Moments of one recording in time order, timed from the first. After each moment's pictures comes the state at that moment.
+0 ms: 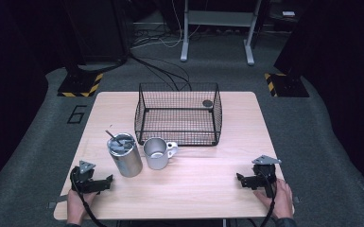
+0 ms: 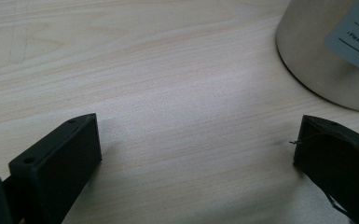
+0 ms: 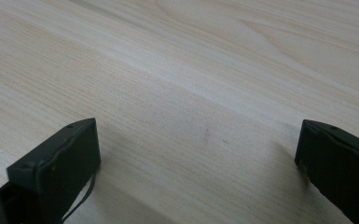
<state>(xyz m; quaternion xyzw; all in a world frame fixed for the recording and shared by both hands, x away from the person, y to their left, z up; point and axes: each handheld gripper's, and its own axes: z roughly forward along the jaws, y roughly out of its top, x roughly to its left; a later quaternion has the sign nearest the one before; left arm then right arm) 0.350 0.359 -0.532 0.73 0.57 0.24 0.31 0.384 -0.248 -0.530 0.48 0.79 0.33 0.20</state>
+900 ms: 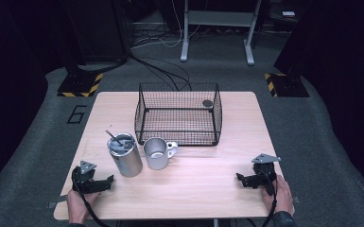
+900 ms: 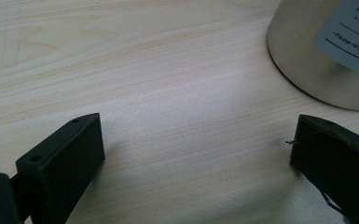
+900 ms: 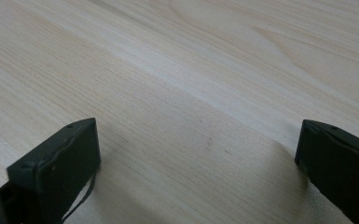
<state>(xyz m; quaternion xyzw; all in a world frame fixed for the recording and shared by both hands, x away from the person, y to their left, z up) 0.350 0.357 -0.531 0.73 0.56 0.24 0.31 0.391 -0.251 -0.530 0.45 0.81 0.34 0.18</state>
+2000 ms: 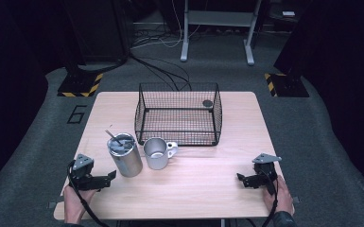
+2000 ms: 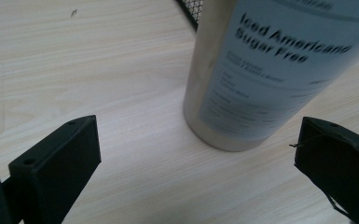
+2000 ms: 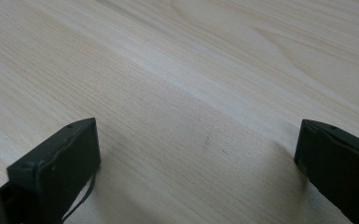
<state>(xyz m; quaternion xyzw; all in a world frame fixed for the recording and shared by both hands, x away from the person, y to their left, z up) 0.336 0.339 -0.464 0.73 0.52 0.21 0.39 0.393 -0.255 -0.530 0.43 0.82 0.34 0.18</state>
